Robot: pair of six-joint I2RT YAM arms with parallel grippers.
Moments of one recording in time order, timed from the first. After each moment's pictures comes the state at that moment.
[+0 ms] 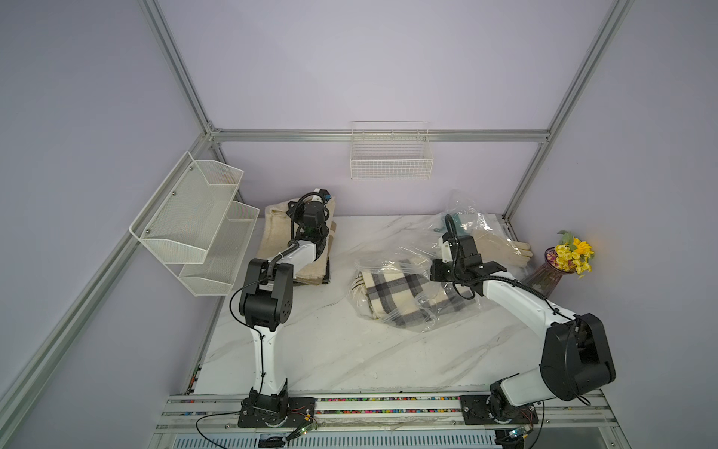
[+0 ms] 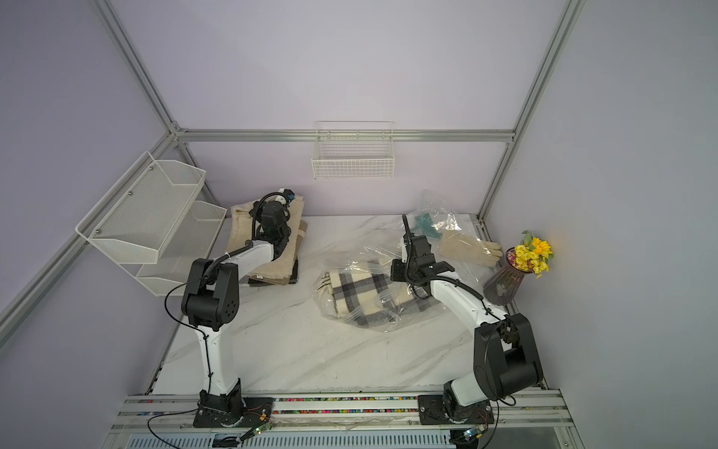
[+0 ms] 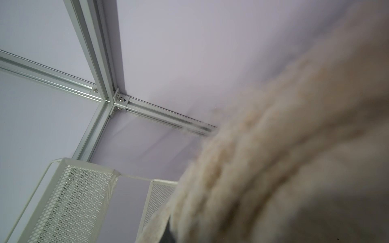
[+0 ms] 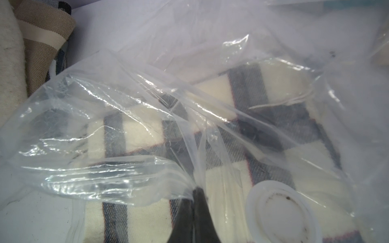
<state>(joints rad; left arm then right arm) -0.19 2.11 1.55 0.50 -0.89 1.10 0.29 1.49 1.04 -0.38 -0.09 0.33</state>
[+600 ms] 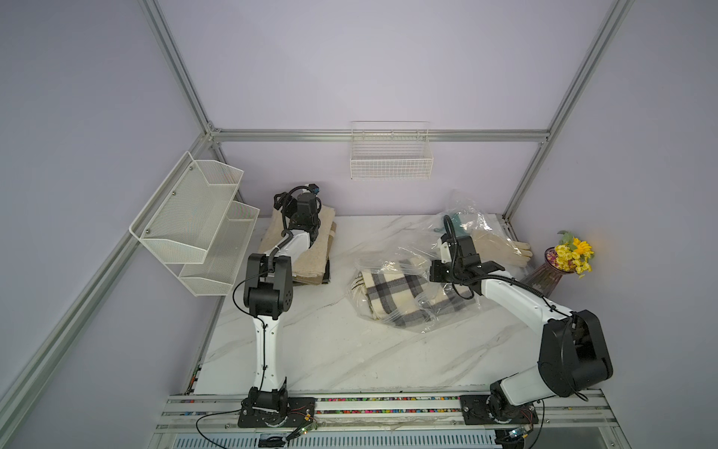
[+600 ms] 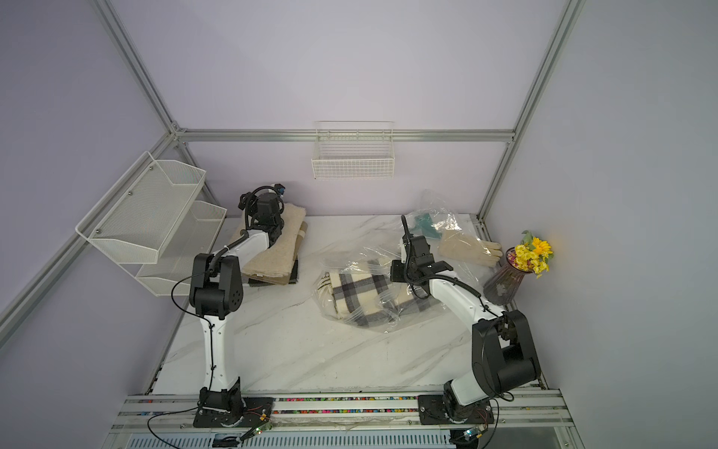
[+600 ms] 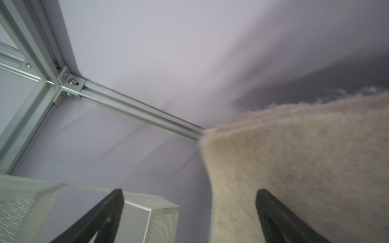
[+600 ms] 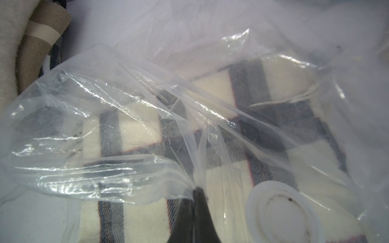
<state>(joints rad) -0.11 2.24 1.82 0.17 -0.80 0.81 0.29 1.50 1.04 -0.38 -0.09 0.33</state>
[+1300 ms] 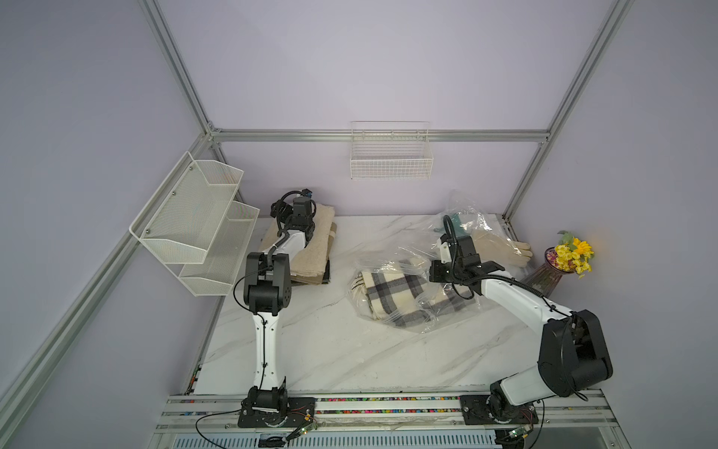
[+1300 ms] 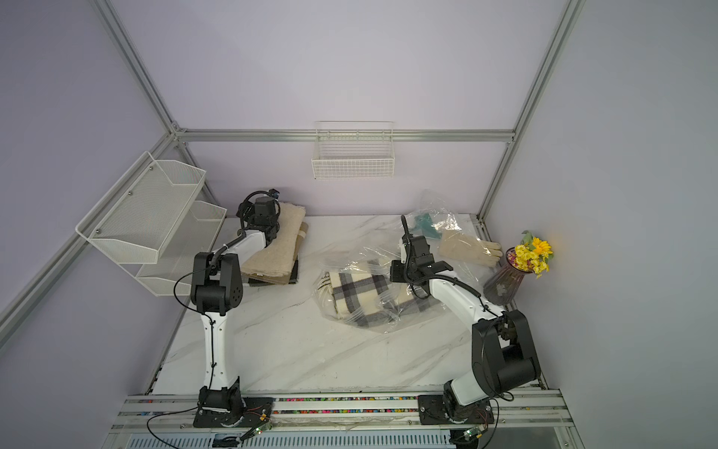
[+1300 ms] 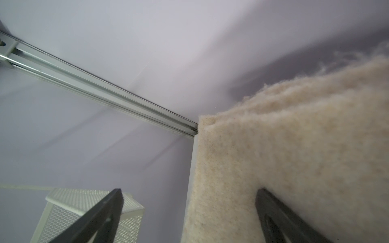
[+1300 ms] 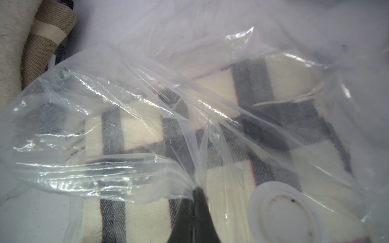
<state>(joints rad) -0.07 2.30 1.83 0.09 -0.74 0.66 0.29 1.51 1.04 -0.38 -0.10 0.33</state>
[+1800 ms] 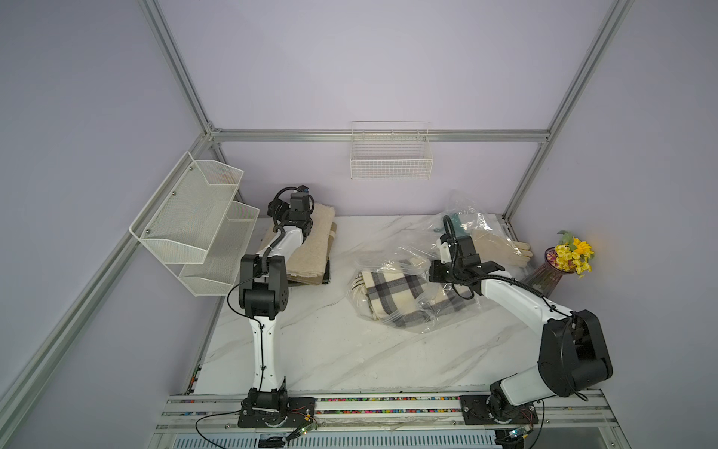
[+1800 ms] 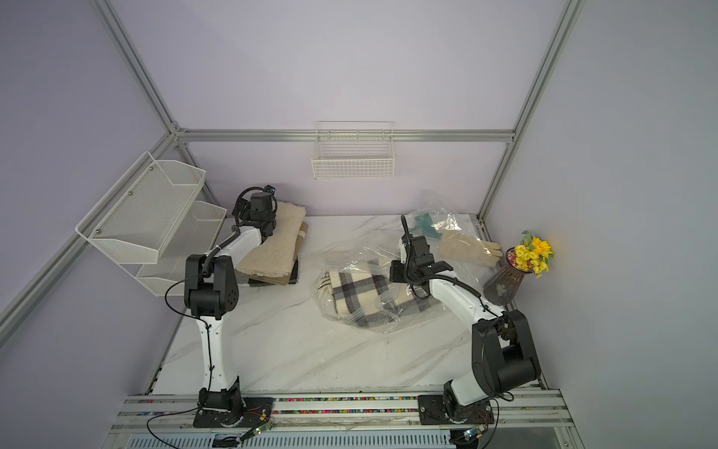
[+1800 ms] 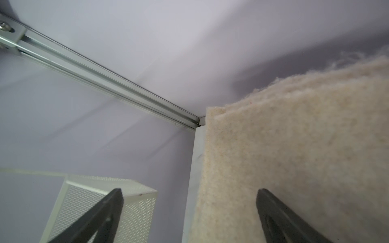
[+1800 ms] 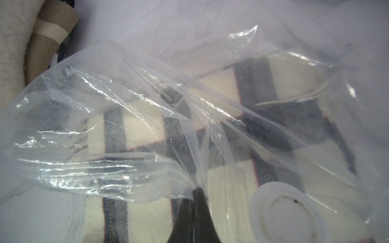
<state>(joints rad) -0.07 2.19 1.83 -0.10 -0.73 0.56 0.29 1.51 1.04 -0.38 -0.12 0.33</state>
